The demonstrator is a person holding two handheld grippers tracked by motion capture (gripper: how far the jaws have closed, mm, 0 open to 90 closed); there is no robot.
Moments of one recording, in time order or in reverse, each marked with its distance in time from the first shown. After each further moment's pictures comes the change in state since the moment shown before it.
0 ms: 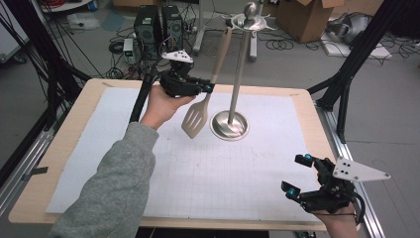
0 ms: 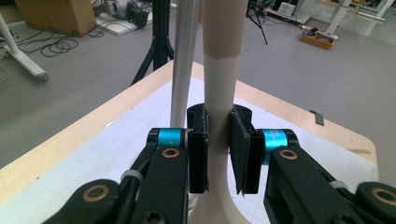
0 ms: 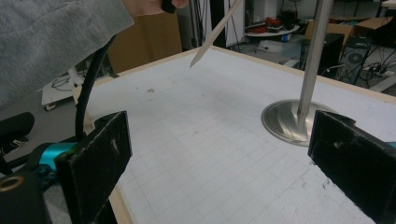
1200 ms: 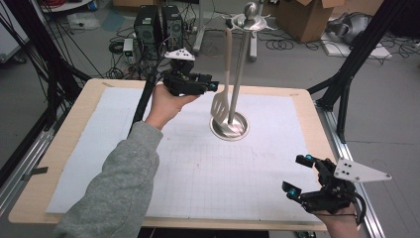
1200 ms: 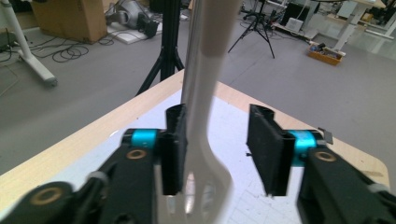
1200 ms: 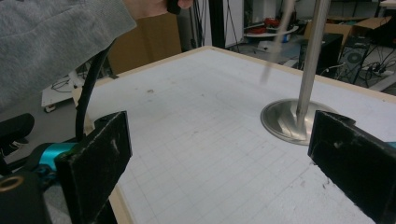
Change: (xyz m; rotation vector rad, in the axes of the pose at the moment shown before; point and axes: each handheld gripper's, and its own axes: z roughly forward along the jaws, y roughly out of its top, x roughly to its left) left arm 0.002 0.001 0.005 -0.053 0.039 -0.023; right arm -0.001 -0.002 -0.002 -0.005 -0.003 0.004
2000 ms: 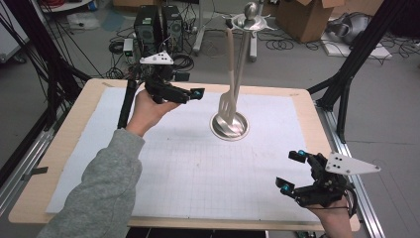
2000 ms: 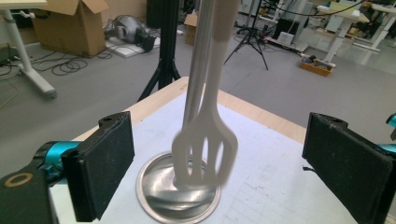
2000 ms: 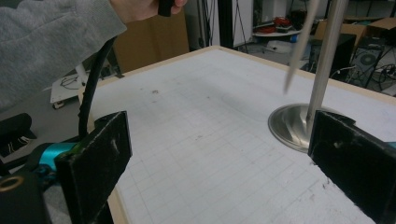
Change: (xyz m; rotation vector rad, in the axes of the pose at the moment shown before) left arm 0.011 -0.019 -0.042 -0.066 -0.034 0.000; right arm -0.005 0.005 0.018 0.006 0.039 -0.009
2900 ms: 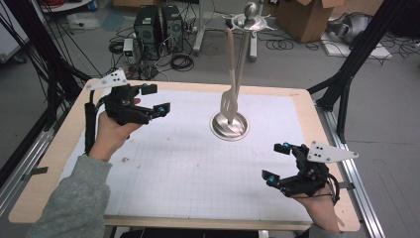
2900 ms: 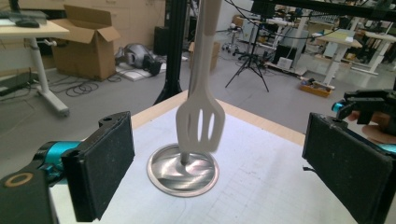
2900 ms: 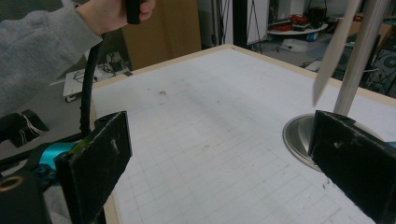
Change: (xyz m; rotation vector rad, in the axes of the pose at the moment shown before) left arm -0.013 -0.043 -0.088 -0.124 0.028 0.026; right arm -0.006 0.009 0.035 0.021 0.060 -0.022
